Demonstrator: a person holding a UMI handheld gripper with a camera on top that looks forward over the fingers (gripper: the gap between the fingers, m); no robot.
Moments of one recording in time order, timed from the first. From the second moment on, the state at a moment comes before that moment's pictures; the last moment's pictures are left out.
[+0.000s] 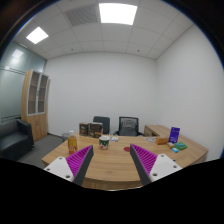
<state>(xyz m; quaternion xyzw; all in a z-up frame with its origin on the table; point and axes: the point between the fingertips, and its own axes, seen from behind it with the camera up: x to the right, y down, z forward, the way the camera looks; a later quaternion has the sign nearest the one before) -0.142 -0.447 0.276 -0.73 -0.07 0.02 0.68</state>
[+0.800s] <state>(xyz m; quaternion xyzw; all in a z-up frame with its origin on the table) -0.401 -0.244 0.134 -0.75 -0.14 0.09 0.64</state>
